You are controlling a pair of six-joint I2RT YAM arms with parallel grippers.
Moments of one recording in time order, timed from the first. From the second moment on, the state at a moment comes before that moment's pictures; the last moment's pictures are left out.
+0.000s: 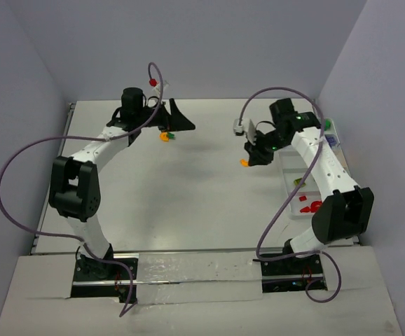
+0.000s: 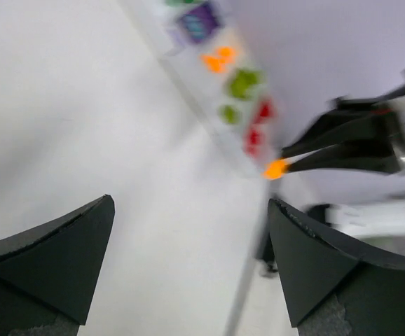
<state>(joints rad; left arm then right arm) -0.30 1.83 1.40 0.08 0.93 -0.58 0.20 1.52 1.46 -1.17 -0.61 -1.01</state>
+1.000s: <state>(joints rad) -0.30 1.74 1.50 -0.43 0.22 -0.15 -0.25 2.00 1.55 -0.87 -0.12 -0.73</state>
